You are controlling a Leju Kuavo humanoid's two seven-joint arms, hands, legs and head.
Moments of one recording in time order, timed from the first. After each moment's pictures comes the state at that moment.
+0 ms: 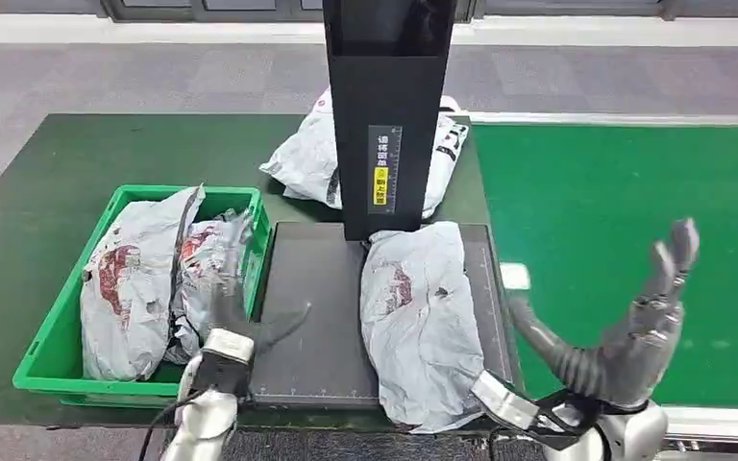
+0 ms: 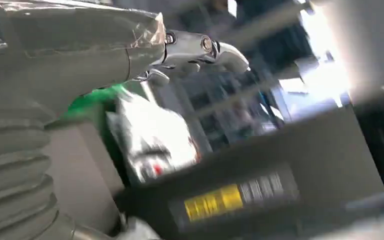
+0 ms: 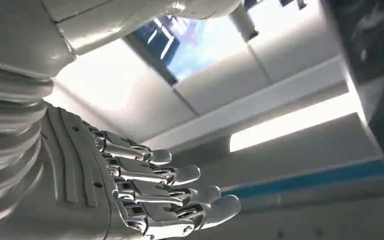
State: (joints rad) left arm -0.10 -0.27 -0.18 -1.39 -0.48 0.22 -0.68; right arm 0.05 0.28 -0.04 -1.87 0.99 -0.70 -0.69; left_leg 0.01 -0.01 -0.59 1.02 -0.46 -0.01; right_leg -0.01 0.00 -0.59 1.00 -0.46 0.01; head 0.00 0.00
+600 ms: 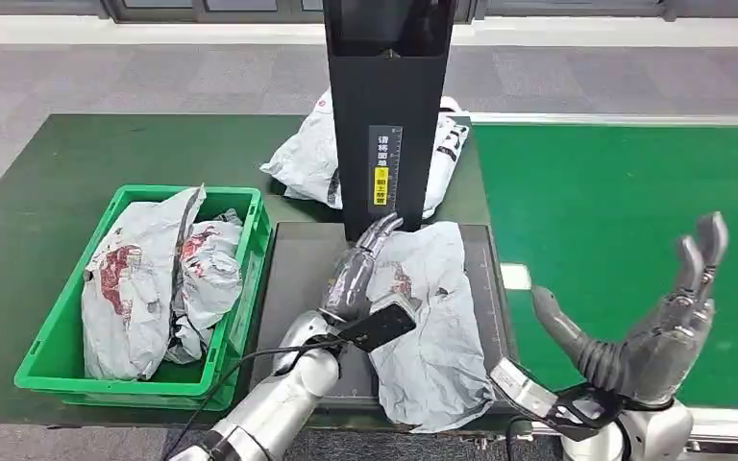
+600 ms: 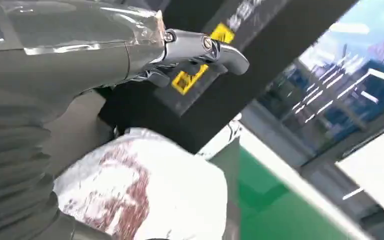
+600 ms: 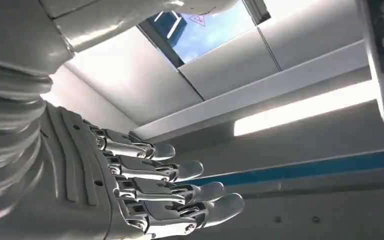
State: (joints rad) left arm -0.48 -0.36 -0.45 -0.71 -0.65 0.42 -0.47; right arm 0.02 0.28 -0.12 -1.87 1.00 -0.70 -0.70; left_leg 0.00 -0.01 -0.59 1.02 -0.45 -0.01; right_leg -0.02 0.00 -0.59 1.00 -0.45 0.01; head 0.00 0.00
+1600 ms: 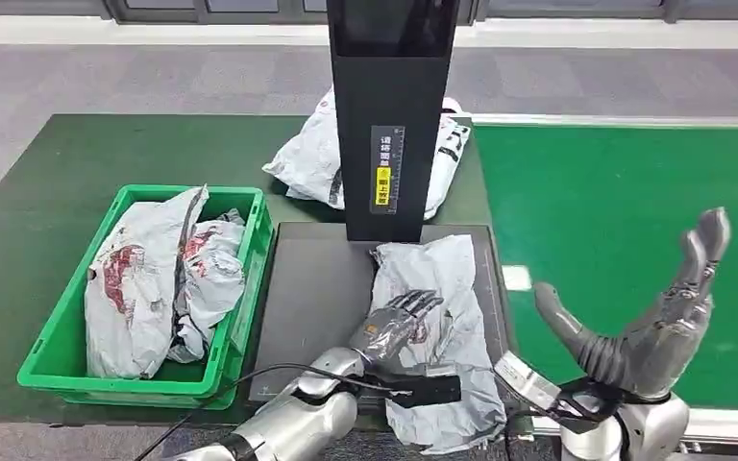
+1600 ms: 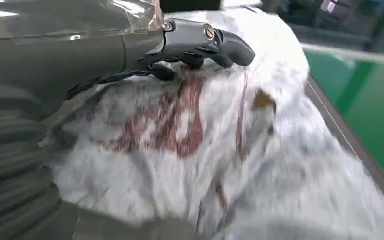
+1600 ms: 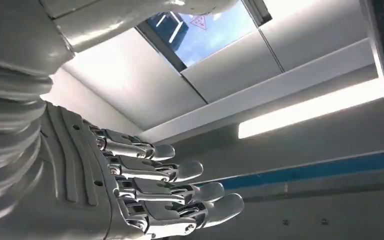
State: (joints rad) left arm -0.53 -0.36 -0.79 -0.43 -0.79 0.30 -0.19; right arm 0.00 0.28 -0.12 -1.83 0.97 -0.70 -0.70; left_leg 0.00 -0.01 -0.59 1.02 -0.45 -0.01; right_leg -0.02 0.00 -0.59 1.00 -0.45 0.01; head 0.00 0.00
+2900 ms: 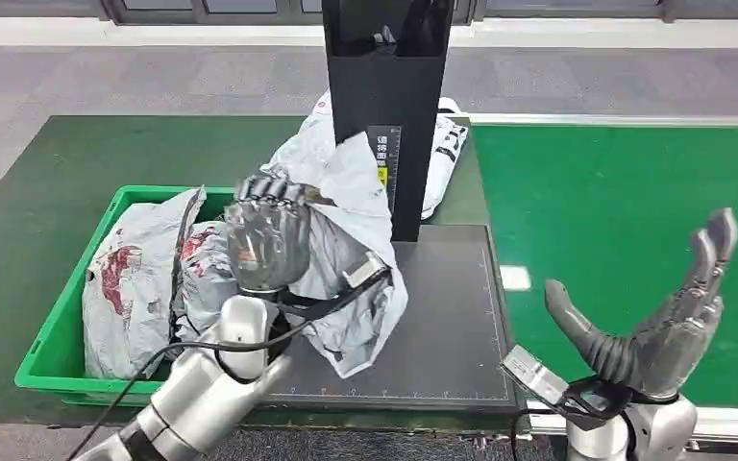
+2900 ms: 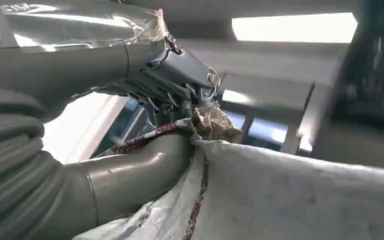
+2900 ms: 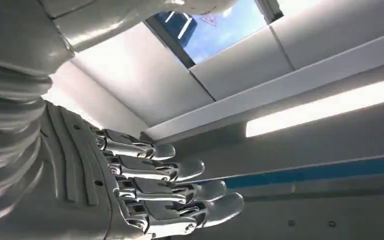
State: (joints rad) left arm -0.49 -0.01 -0.69 -1.30 -1.52 0.70 0.51; right arm 0.00 0.28 -0.17 -1.83 0.97 -0.70 -0.70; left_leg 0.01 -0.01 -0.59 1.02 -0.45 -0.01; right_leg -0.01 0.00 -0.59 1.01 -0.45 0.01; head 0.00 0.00
